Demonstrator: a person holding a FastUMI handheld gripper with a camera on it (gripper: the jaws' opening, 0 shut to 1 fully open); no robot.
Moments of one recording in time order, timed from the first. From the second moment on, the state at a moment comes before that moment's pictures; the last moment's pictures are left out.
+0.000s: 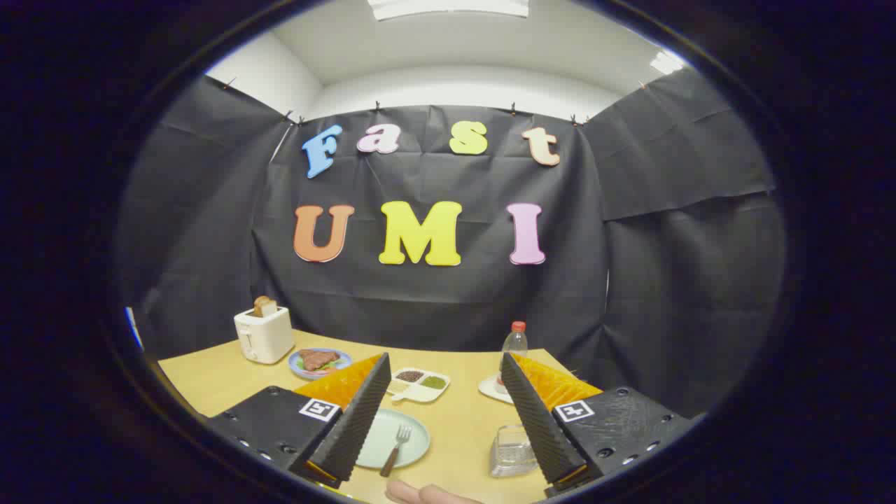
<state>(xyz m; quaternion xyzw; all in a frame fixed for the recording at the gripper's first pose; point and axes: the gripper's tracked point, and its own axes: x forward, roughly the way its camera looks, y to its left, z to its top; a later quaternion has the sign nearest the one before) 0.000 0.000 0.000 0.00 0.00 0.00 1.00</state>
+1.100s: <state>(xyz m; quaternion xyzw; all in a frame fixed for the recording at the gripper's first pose) -0.002 0.030 -0.012 0.01 0.06 -0.04 1.00</state>
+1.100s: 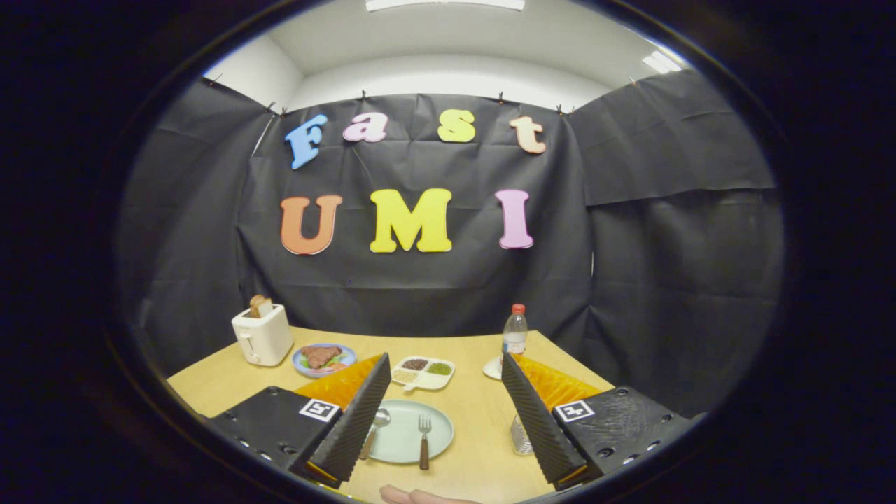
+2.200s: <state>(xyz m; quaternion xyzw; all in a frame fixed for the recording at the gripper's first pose) 0.090 0.073 -0.202 -0.03 0.40 0.03 0.92</state>
